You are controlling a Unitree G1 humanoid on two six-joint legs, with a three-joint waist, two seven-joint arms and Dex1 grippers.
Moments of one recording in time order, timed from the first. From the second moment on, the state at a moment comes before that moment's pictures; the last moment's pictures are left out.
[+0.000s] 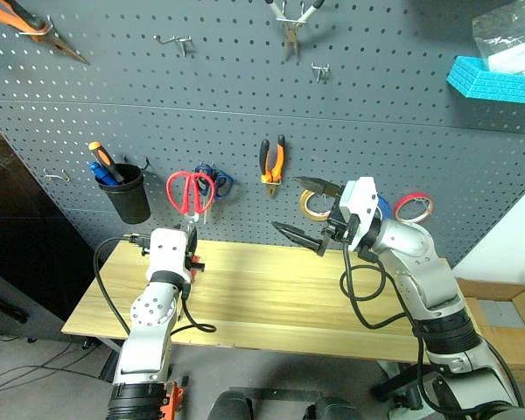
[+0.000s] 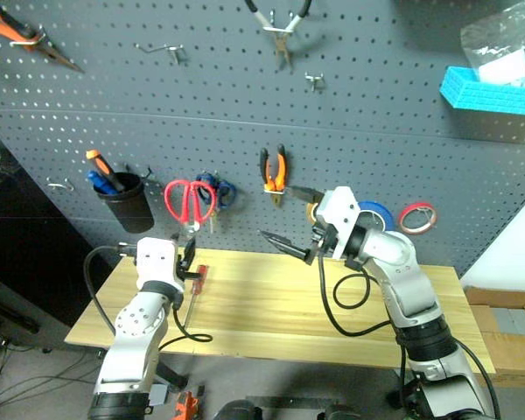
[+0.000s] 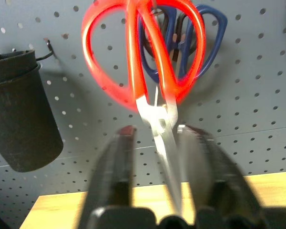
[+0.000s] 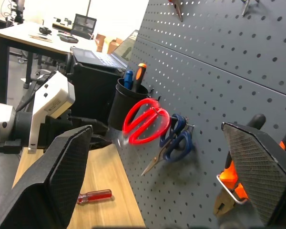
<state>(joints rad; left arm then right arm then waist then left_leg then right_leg) -0.07 0.24 0.12 -0.10 0.04 0.13 -0.10 -0.48 -0.33 0.18 -0.16 0.30 0.14 0.79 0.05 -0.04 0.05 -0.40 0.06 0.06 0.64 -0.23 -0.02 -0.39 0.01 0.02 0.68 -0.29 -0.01</state>
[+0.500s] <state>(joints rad) 0.03 0.21 0.11 -0.12 0.04 0.19 -0.09 -0.38 -0.39 0.22 -0.19 0.24 0.14 0.80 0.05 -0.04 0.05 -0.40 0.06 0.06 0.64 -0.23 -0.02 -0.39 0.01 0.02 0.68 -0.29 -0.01</state>
